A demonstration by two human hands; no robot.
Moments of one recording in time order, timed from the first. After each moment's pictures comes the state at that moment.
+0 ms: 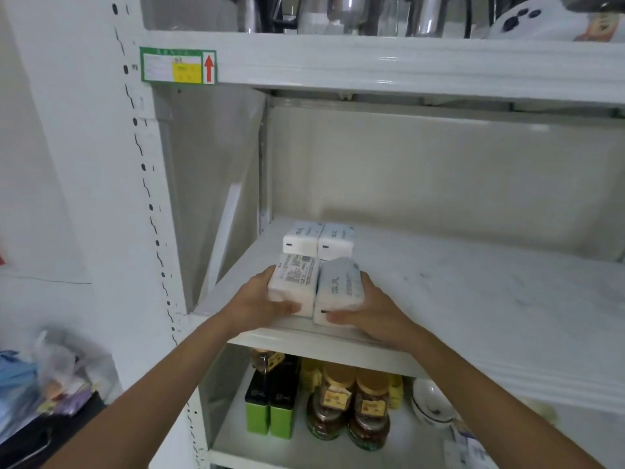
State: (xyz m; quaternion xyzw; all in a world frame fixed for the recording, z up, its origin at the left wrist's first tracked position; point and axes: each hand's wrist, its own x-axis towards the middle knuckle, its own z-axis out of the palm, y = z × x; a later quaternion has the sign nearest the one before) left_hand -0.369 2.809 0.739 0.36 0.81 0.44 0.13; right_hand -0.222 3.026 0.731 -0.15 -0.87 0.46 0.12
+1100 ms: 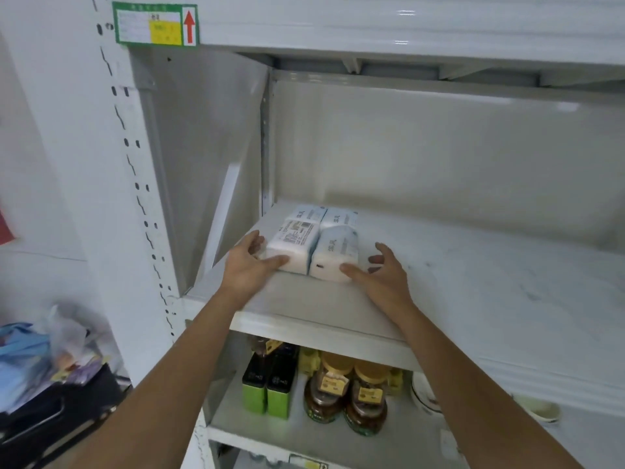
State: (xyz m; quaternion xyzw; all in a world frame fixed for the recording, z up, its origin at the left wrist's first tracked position) left_hand -0.396 2.839 0.733 0.17 0.76 0.62 0.05; right_hand -0.251 3.059 0.727 -0.27 -0.81 0.46 0.26
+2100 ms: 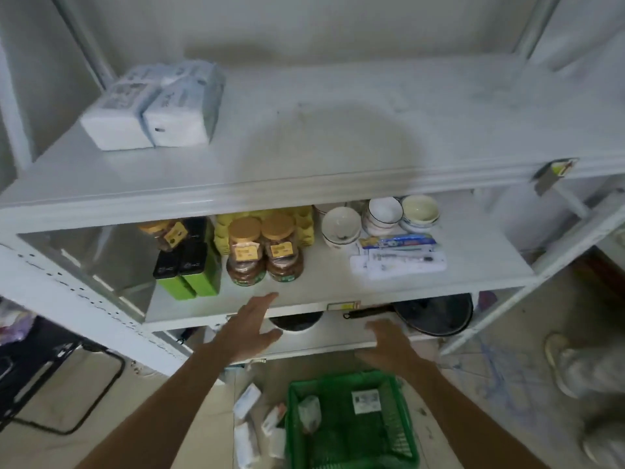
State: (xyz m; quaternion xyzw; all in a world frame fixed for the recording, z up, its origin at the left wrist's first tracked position) left_hand -0.177 2.860 0.465 0.45 0.83 0.13 0.30; right_hand 0.088 3.058 0.422 -0.42 -0.84 0.31 -0.15
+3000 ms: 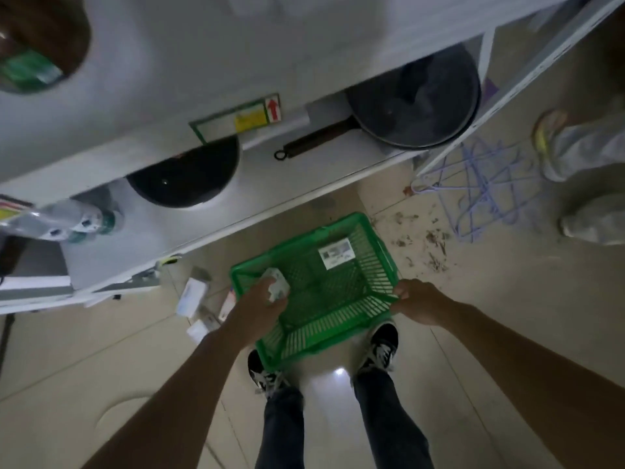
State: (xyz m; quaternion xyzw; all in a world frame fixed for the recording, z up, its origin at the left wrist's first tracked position) left_hand -0.050 2.898 0.068 0.31 0.78 0.07 0.54; right_hand 0.245 3.056 0.071 -0.56 -0.59 0.46 -0.35
